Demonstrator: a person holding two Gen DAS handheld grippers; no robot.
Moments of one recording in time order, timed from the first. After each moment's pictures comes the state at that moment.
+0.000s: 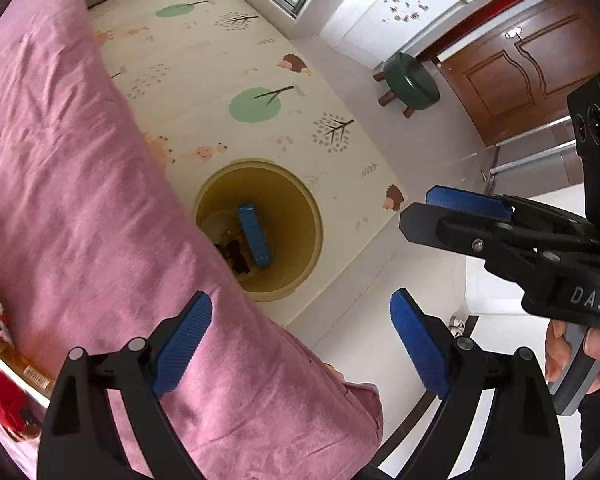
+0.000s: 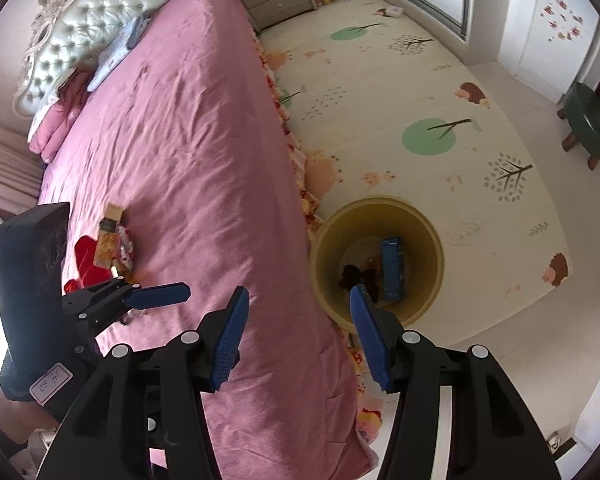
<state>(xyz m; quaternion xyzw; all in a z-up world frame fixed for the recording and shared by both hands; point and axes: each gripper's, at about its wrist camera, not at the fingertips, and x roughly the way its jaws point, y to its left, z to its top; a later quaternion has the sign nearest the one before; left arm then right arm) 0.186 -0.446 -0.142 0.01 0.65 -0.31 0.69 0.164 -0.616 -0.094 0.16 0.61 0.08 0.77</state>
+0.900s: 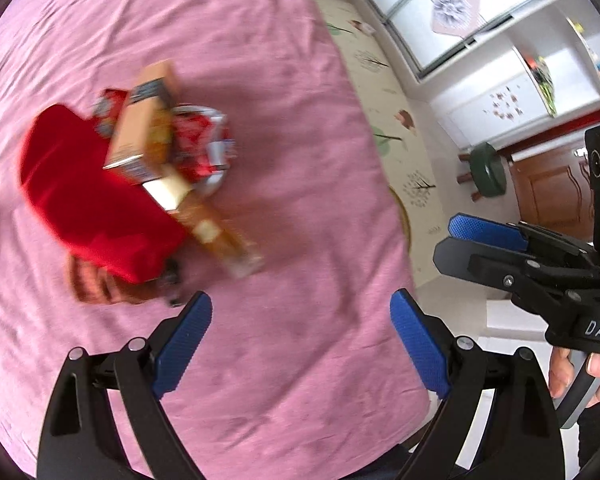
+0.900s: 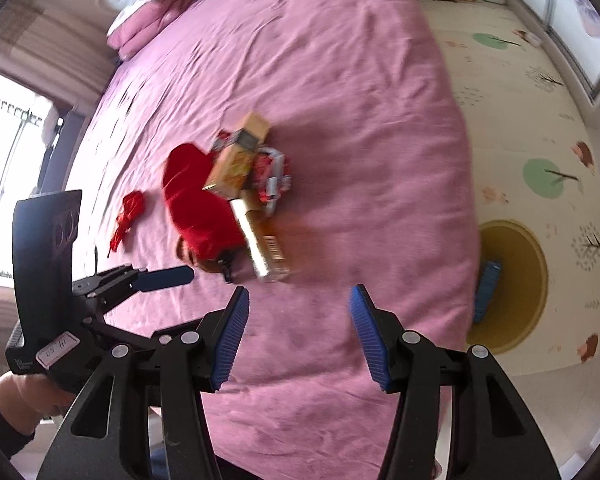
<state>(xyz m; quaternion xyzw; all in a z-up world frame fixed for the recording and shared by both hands) 0.146 -0.198 -0.125 -0.11 0.64 -0.14 0.75 0.173 -0.385 -0.084 0.07 0.63 0.26 0.73</state>
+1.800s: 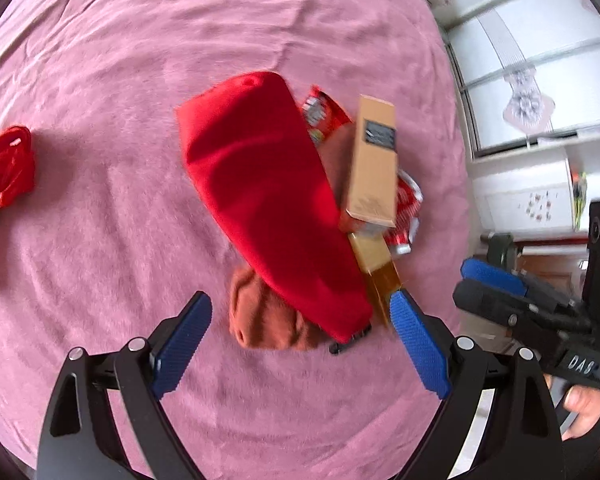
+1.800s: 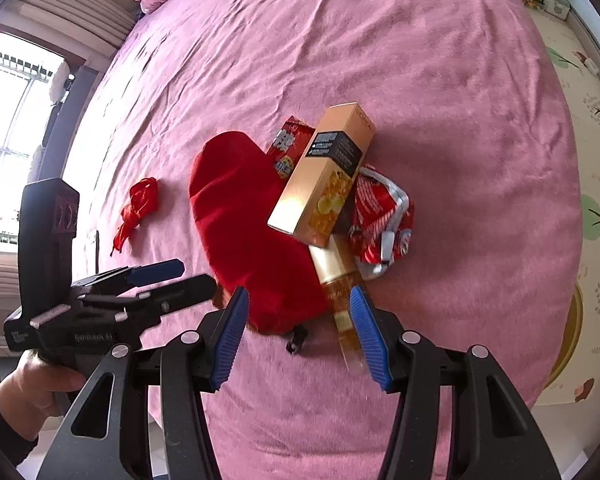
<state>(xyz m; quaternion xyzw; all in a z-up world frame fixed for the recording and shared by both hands) 0.177 -0.029 -0.174 -0.26 0.64 -0.03 0.73 0.234 -0.244 -0.129 0.02 0.66 0.30 0.68</state>
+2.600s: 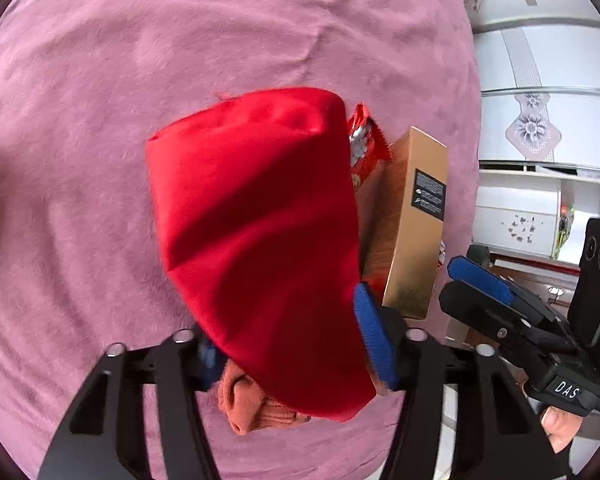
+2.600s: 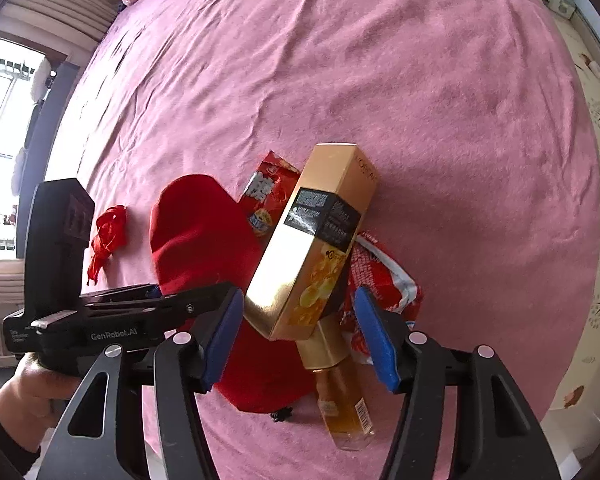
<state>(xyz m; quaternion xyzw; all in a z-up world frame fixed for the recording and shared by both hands) 0.237 -0.014 -0.229 -0.33 0.67 -0.05 0.67 0.293 -0.209 -0.166 0.00 0.68 0.29 0.67</state>
